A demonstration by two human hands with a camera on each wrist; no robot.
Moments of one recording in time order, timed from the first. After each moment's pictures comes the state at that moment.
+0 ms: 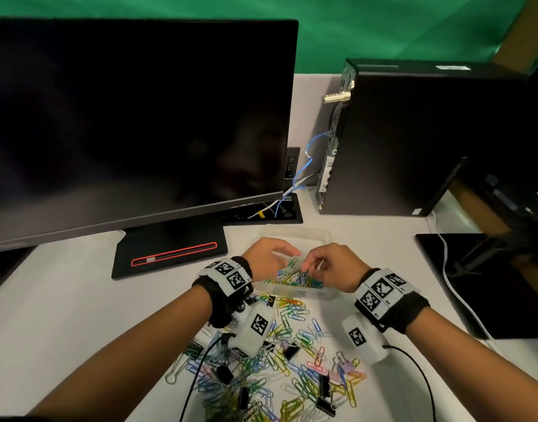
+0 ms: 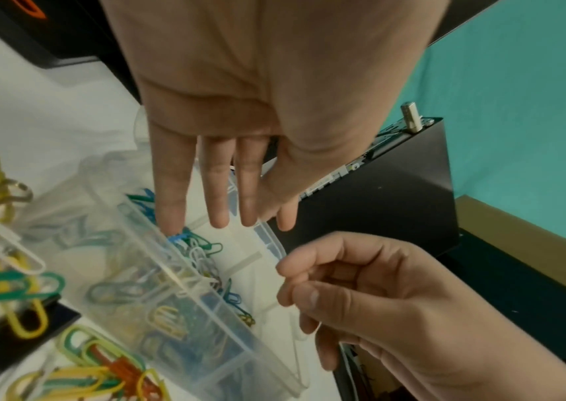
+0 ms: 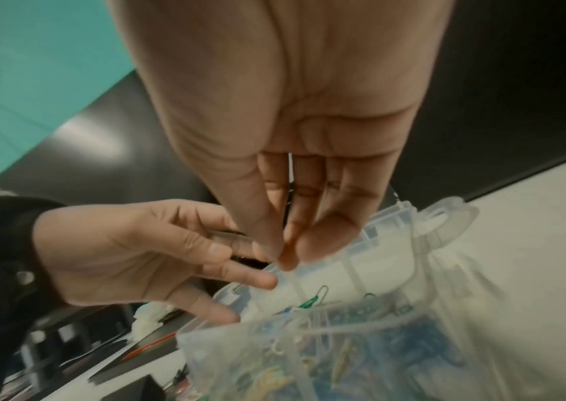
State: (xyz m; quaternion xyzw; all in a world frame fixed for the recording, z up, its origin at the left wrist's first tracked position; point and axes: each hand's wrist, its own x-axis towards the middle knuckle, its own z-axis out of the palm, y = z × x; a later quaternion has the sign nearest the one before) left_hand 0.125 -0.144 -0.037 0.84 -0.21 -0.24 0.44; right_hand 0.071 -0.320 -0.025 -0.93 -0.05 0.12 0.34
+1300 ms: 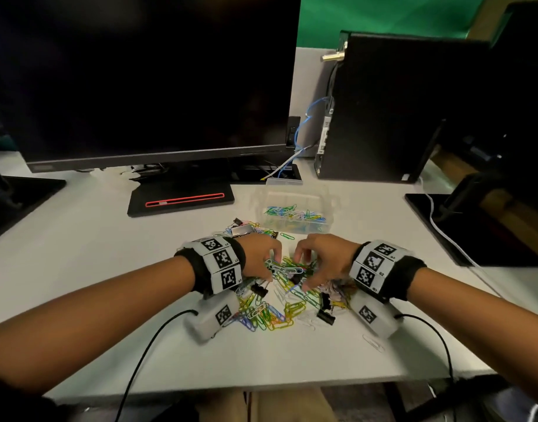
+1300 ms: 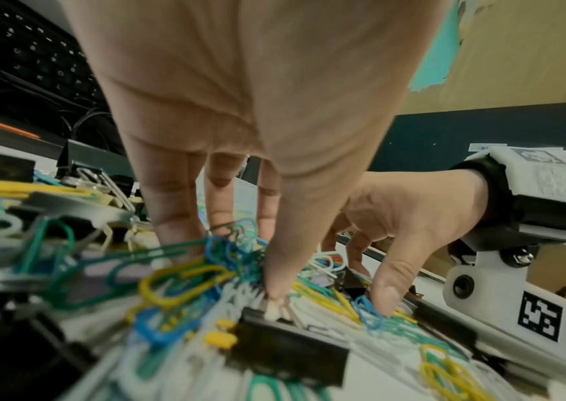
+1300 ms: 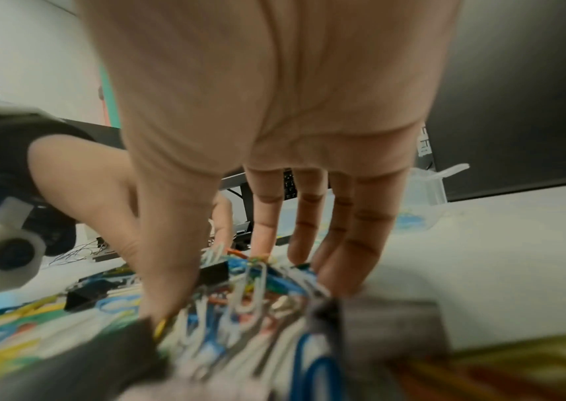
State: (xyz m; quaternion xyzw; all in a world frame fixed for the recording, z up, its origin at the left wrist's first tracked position) left_hand 0.009 -0.100 -0.057 0.92 -0.33 -0.22 0.08; right_hand -0.027 -0.280 -0.057 -0.96 -0.15 0.19 0.13
